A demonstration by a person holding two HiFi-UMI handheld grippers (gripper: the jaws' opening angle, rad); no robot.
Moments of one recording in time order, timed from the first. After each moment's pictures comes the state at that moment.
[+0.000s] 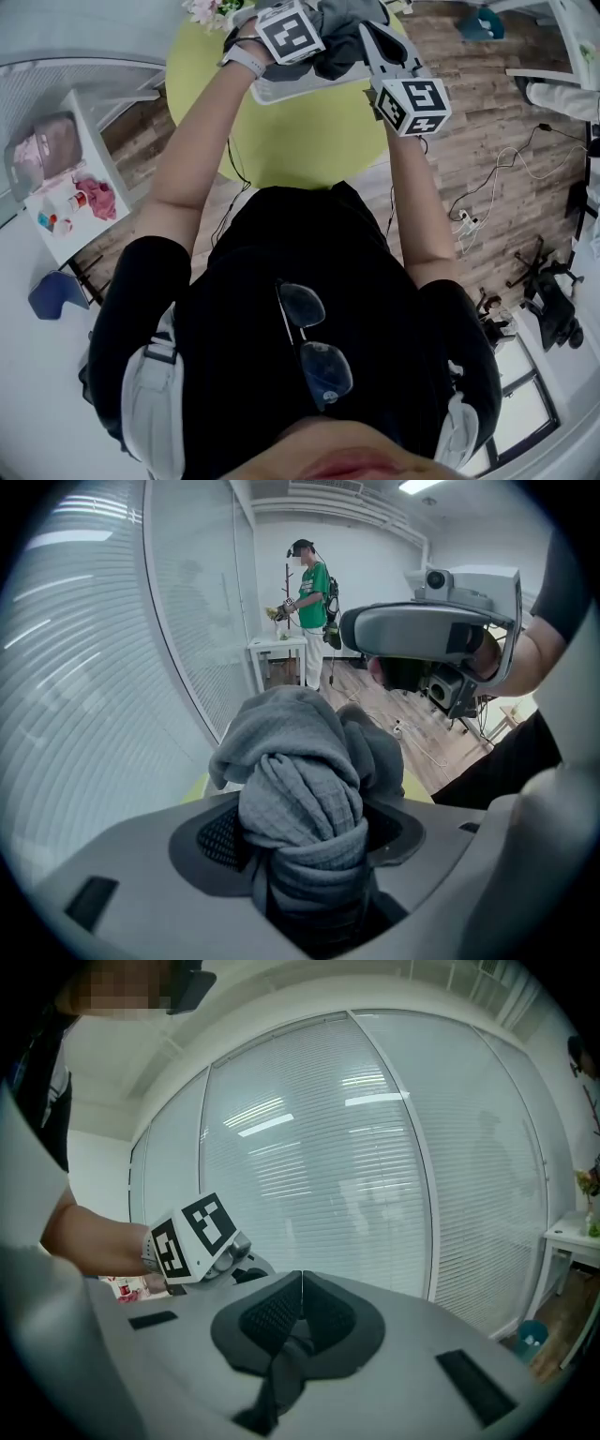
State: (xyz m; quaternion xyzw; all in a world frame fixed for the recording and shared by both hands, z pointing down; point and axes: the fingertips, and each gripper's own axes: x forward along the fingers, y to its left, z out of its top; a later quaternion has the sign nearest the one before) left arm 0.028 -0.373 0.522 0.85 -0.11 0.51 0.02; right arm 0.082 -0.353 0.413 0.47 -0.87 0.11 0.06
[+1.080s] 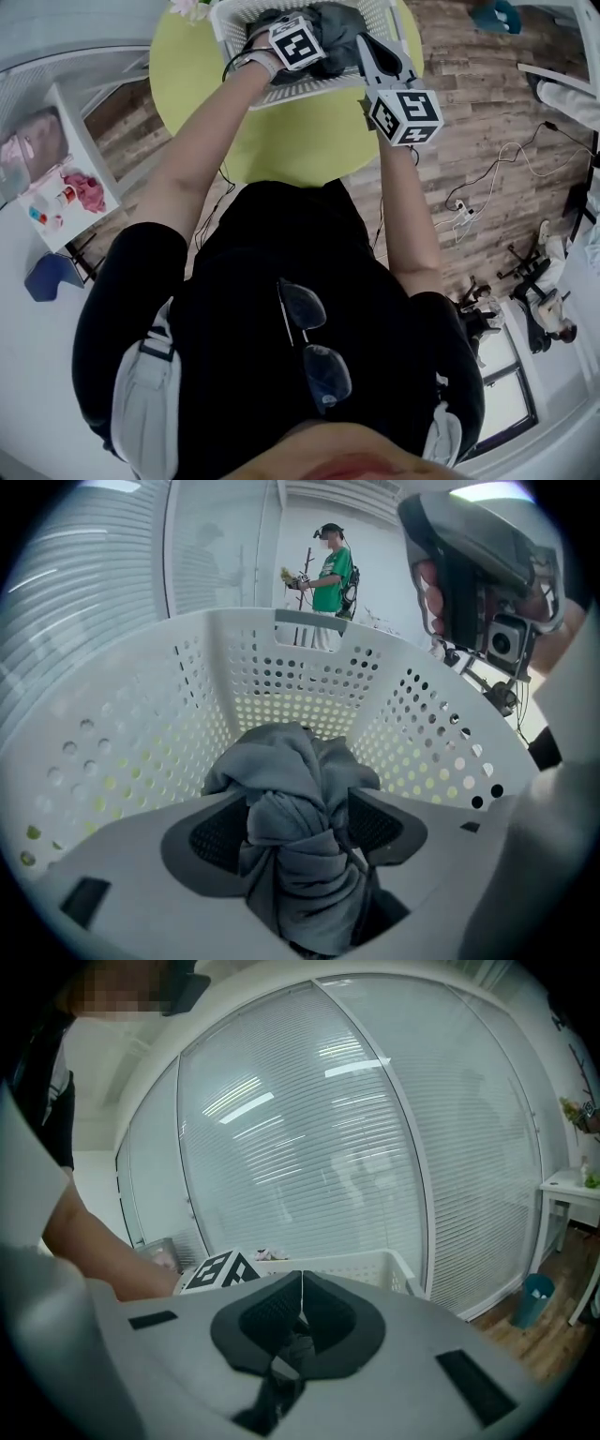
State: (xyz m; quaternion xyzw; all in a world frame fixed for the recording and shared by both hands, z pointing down) left arm 0.052 -0.373 0.698 0.85 -0.10 0.51 0.11; right arm 0.098 -0.362 0.513 0.47 -0.86 0.20 0.08
